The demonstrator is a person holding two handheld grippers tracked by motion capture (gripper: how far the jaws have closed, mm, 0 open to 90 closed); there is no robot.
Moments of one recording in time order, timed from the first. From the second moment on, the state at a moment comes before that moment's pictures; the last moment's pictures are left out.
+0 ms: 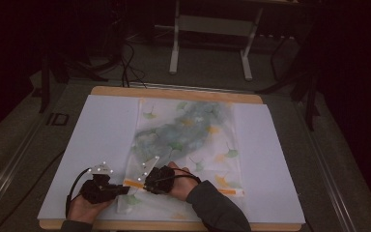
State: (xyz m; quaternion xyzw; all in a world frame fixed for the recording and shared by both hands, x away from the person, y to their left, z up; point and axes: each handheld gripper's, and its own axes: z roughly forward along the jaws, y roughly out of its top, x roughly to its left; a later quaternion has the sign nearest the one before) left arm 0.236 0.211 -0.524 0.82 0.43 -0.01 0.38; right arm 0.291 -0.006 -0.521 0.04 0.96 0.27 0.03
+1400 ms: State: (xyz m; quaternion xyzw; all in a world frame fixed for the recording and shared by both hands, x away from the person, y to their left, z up) left arm 0.235 0.213 -0.524 0.81 0.43 -0.01 0.39; right arm 0.291 -0.041 -0.516 0.04 0.97 0.23 0.03
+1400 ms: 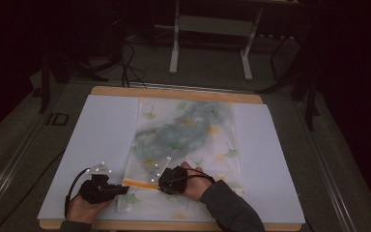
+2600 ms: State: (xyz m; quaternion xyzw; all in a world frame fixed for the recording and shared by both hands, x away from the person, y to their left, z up) left arm 0.234 0.214 -0.523 0.81 0.43 -0.01 0.39; right arm 0.292 -0.069 -0.511 0.04 0.98 0.19 0.04
